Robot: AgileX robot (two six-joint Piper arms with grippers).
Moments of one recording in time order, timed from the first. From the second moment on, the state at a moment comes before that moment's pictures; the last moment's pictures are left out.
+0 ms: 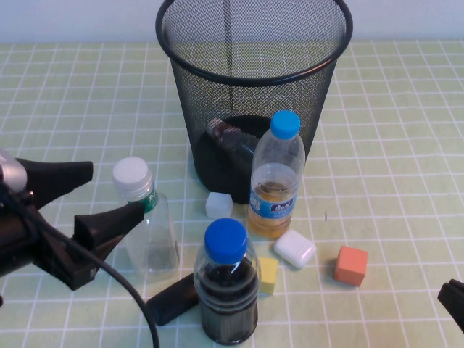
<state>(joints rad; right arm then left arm) 0.53 0.45 -0.04 -0.31 -0.28 0.48 -0.11 0.88 -0.55 -1.37 0.65 1.52</state>
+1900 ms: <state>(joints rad) 0.53 0.45 -0.04 -0.31 -0.28 0.48 -0.11 1.26 -1.62 -0.74 1.07 0.72</state>
